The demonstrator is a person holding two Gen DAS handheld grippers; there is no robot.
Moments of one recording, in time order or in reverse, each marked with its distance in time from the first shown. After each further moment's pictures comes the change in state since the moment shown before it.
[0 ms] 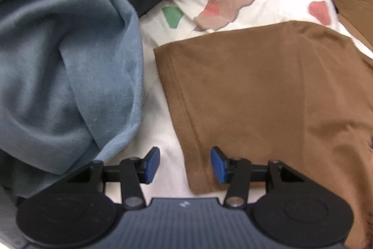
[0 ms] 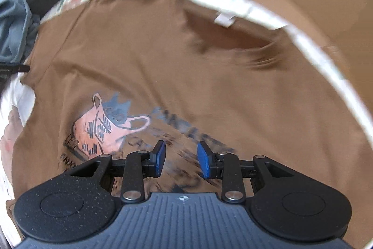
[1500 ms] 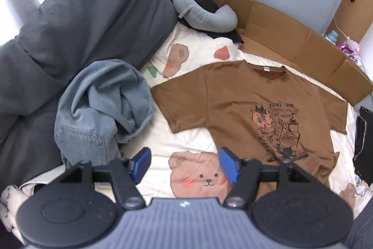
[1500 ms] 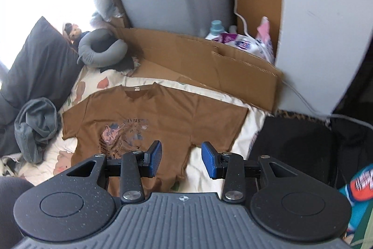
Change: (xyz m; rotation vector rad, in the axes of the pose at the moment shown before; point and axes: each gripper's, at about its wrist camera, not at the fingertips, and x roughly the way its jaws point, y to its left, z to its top) left arm -0.337 0.031 -0.055 0.156 -0.088 -0.169; right arm -0.456 -0.087 -0.294 0.395 -0.392 -0.117
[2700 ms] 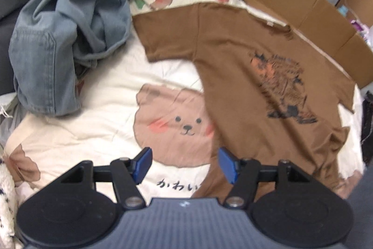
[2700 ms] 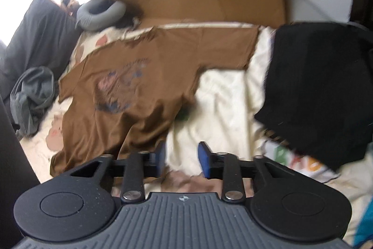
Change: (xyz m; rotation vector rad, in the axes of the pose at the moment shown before) left arm 0.119 -0.033 -0.128 -0.111 0.115 -0.061; right arm 0.109 0.005 -0.216 0.083 0.039 0.082
